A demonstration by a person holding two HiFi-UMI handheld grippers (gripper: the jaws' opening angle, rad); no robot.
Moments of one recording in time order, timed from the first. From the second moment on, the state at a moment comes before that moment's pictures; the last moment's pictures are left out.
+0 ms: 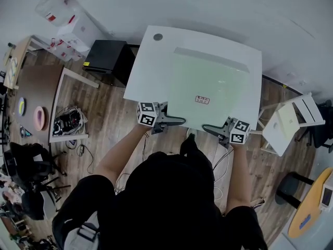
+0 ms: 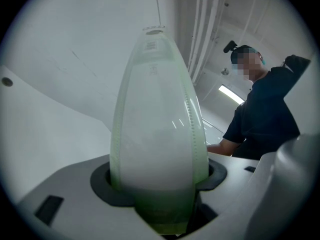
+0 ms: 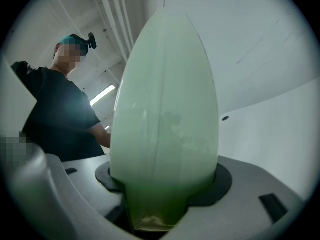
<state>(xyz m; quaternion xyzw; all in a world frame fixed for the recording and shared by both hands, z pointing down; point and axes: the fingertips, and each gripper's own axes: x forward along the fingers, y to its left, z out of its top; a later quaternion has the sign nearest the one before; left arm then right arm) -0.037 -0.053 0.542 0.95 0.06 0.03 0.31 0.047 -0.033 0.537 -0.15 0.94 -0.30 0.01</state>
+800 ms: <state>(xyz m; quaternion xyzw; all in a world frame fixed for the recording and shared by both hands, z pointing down) -0.009 -0.105 0.637 0.88 0.06 0.06 0.46 0.079 -0.086 0.631 -0.14 0.88 -0.45 0.03</state>
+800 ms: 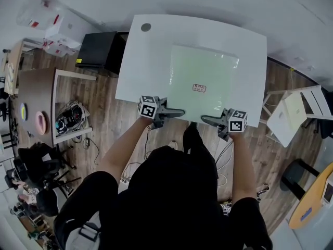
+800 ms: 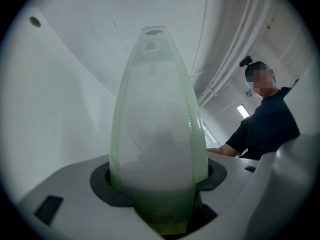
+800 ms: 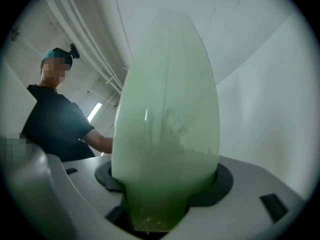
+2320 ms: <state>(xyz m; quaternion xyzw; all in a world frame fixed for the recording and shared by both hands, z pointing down) 0.008 -0.135 0.725 0.67 -0.01 0.08 0.73 0.093 -0.125 0.724 -0.11 0.71 -0.69 0.05</state>
